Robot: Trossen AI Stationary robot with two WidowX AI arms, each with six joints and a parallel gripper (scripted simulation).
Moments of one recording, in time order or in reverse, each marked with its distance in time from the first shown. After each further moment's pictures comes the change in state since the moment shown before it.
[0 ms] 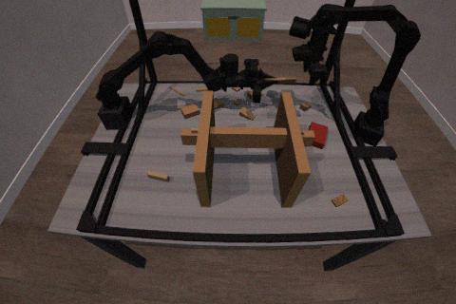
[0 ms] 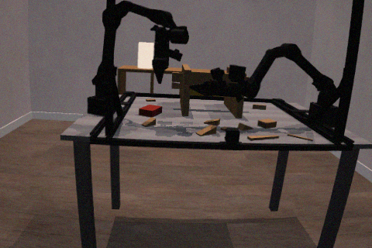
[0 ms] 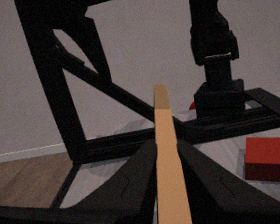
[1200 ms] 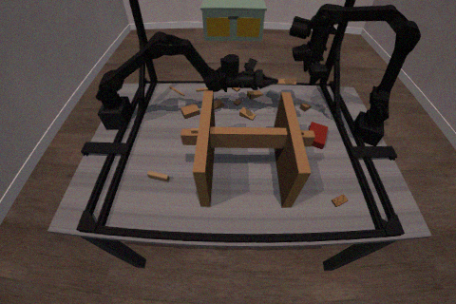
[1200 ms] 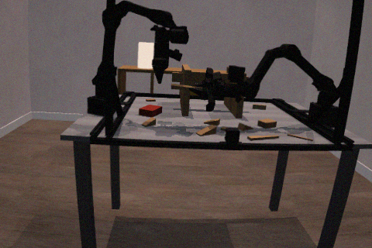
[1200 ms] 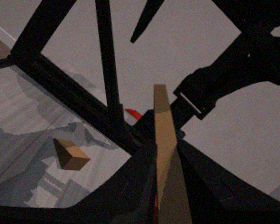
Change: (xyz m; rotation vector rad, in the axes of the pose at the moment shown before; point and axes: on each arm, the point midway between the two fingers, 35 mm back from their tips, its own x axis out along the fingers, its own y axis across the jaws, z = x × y) left arm 0.000 0.000 0.000 0.001 0.000 0.000; right arm 0.002 -0.001 -0.003 -0.946 0.005 0.000
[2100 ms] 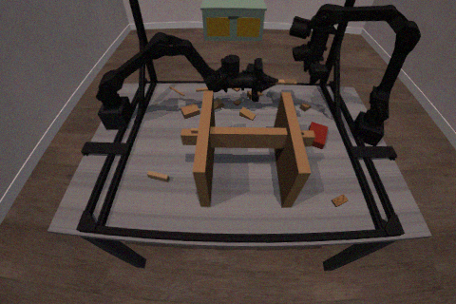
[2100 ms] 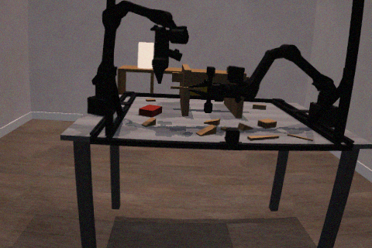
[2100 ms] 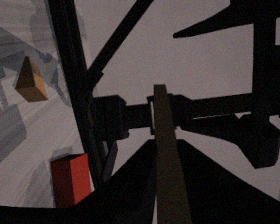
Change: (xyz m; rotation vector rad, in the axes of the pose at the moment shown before) left arm 0.000 0.000 0.000 0.000 0.000 0.000; right arm 0.002 0.002 -0.002 -0.723 0.001 0.006
